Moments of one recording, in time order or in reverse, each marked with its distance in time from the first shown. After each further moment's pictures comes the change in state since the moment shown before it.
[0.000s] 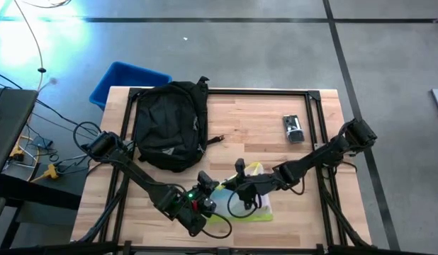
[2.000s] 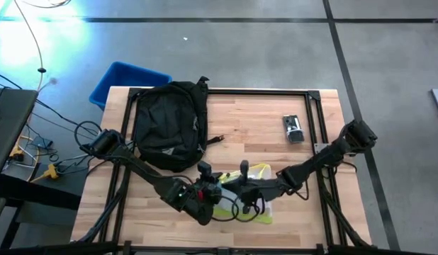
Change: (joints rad) left arm 0.065 0.000 -0.001 0.051 -0.024 -0.260; right arm 0.071 0.007 0.001 0.101 0.186 0.034
